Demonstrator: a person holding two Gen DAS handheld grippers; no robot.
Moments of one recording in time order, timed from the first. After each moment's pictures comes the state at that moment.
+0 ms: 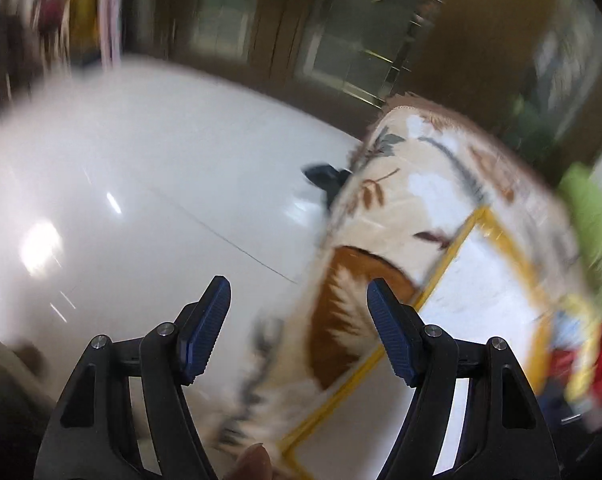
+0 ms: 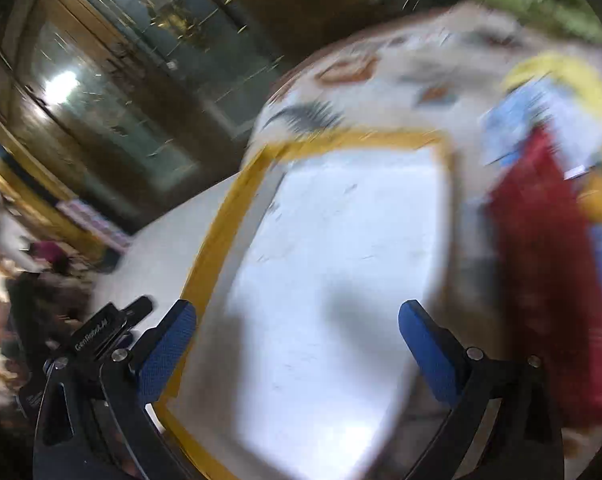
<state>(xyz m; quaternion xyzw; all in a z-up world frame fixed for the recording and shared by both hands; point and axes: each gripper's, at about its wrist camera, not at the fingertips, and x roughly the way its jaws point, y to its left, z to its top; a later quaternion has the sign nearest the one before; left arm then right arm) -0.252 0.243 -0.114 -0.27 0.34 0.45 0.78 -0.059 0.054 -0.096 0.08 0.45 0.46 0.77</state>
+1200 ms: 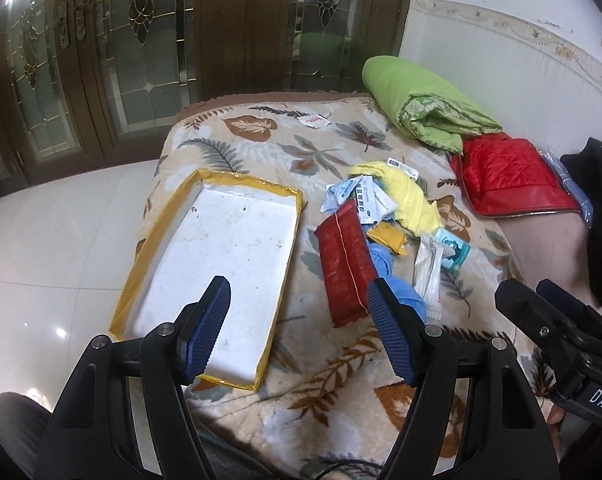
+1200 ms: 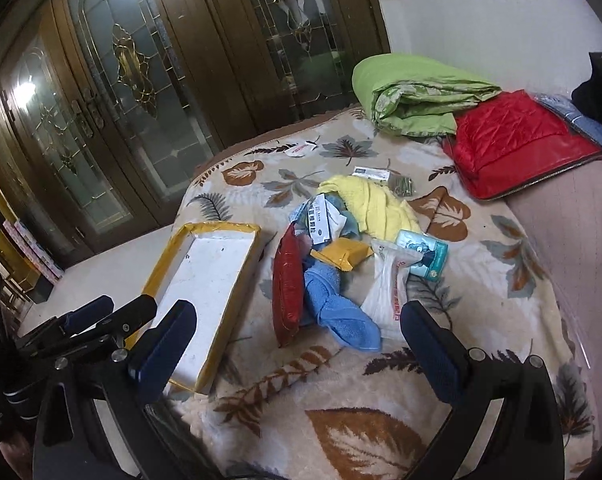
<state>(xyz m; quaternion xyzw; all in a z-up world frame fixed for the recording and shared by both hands) -0.195 0.021 0.003 -0.14 0.38 0.19 0.89 -0.108 -0.151 0.022 0.01 0.39 0.29 0.87</state>
